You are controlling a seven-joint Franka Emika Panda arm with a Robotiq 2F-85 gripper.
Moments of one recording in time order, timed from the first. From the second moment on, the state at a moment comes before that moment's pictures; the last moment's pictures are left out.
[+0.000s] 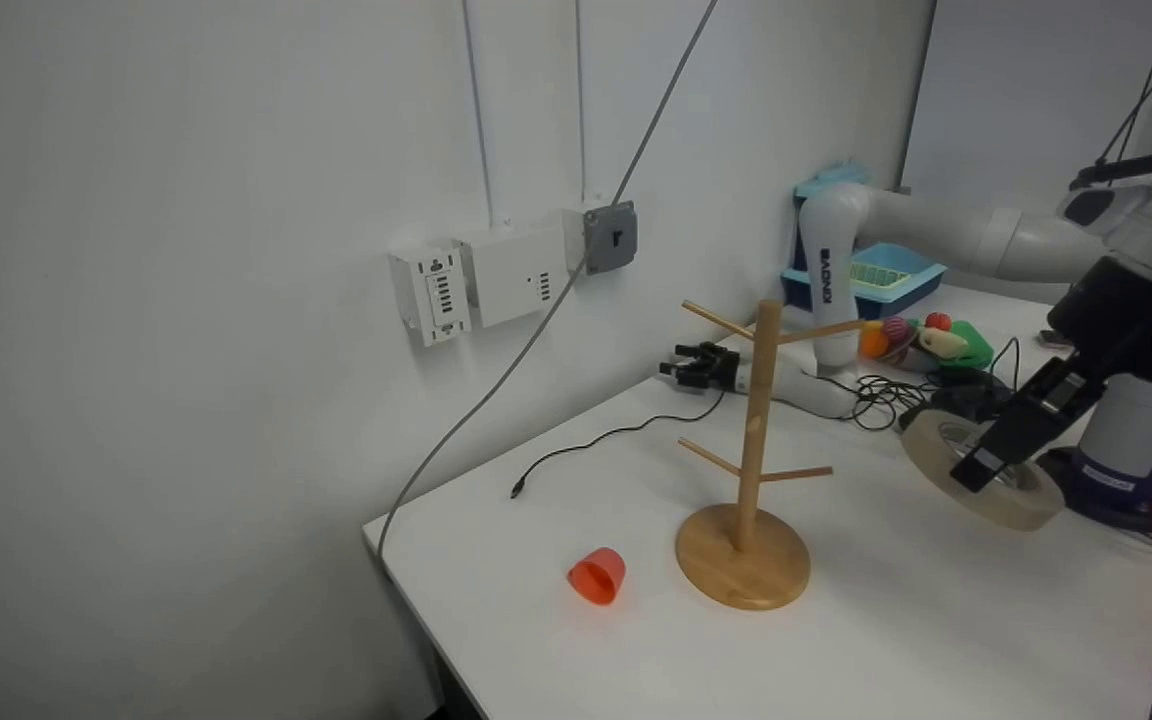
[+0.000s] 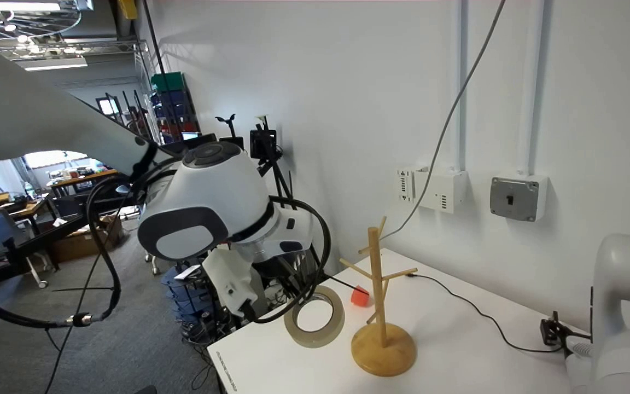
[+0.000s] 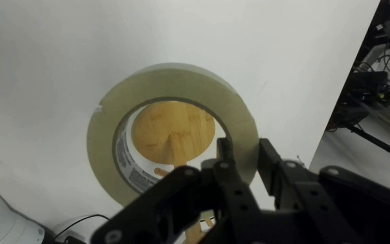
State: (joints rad) arm 0.05 -0.15 0.02 -2.60 0.51 2.77 -0.38
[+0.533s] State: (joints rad) arm 0.10 -0.17 0.03 -2.61 0.68 2.88 -0.51
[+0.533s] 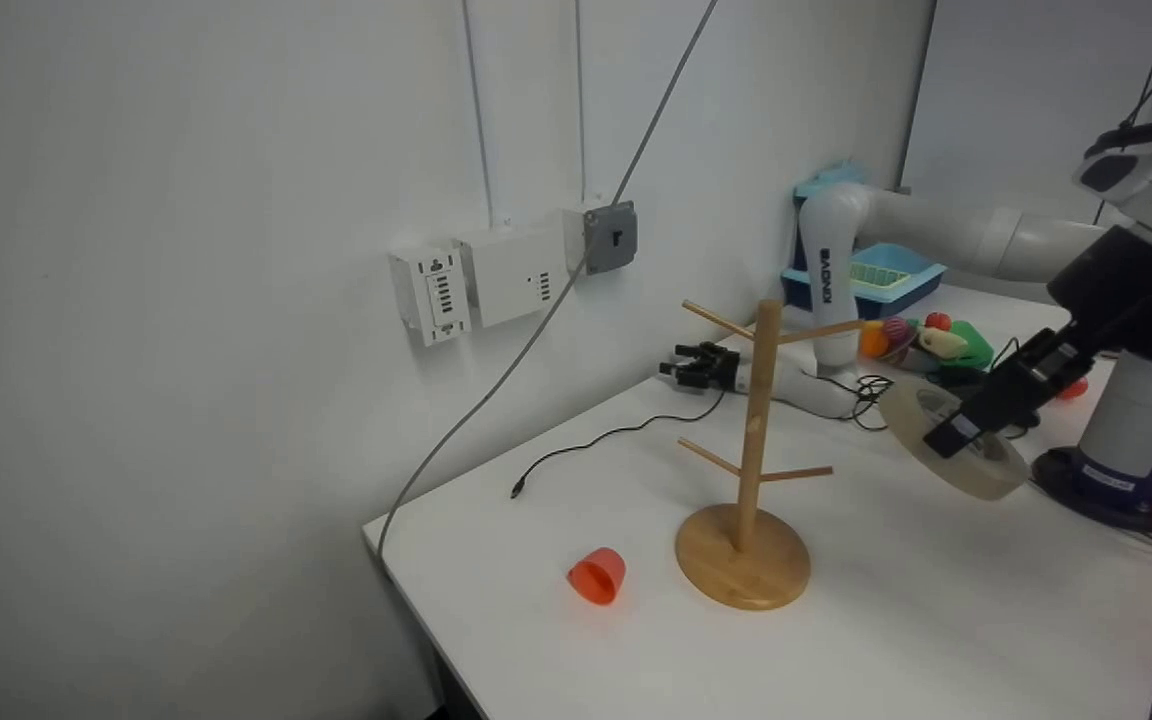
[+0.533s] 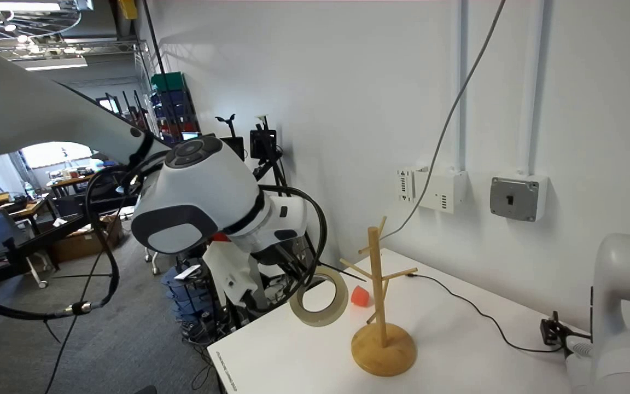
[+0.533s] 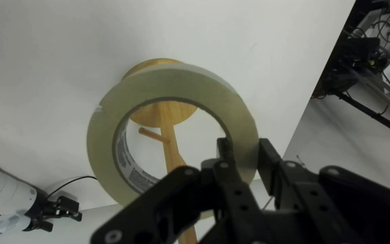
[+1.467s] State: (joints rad) arm 0.23 -0.18 0.00 -2.59 1.05 3.14 -0.81
